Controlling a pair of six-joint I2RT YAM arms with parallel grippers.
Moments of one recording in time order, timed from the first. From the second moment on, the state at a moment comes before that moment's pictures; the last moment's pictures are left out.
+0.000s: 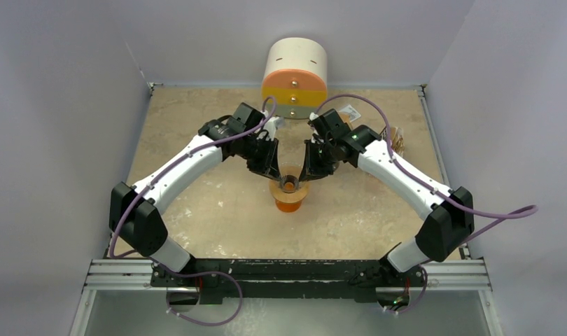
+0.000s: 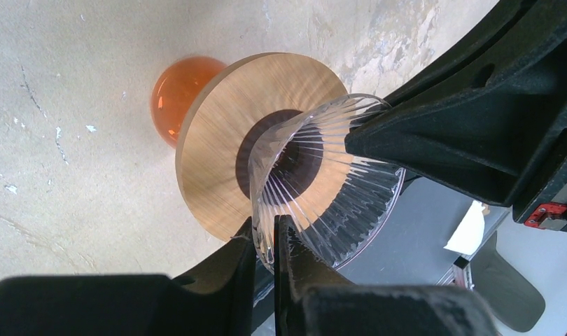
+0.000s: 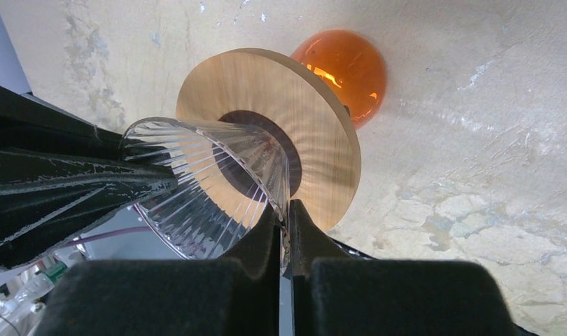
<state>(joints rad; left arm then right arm) -0.60 1.56 1.41 -0.87 0.47 -0.36 0.64 1.52 1.38 -0.91 -0.23 0.65</state>
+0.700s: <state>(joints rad) -0.62 1.61 1.50 -0.99 0.48 -0.32 0.65 1.55 1.43 -1.00 -0.20 0.63</state>
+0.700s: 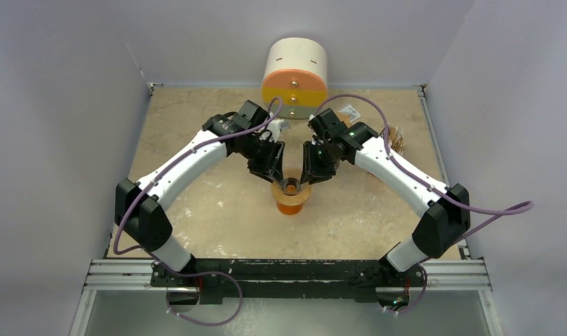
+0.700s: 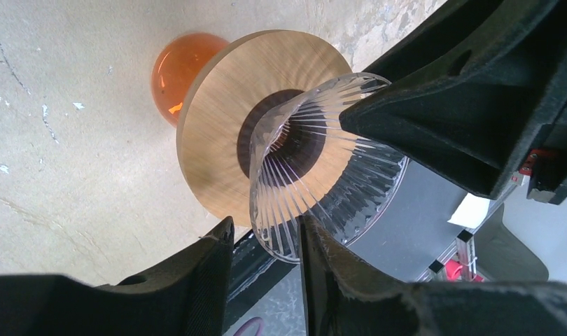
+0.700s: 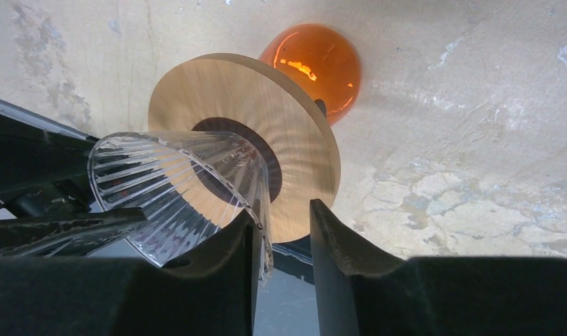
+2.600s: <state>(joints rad) -0.62 0.93 1.07 -0.73 -0.12 -0.18 0.28 1.42 1.47 -0.90 0.56 0.22</state>
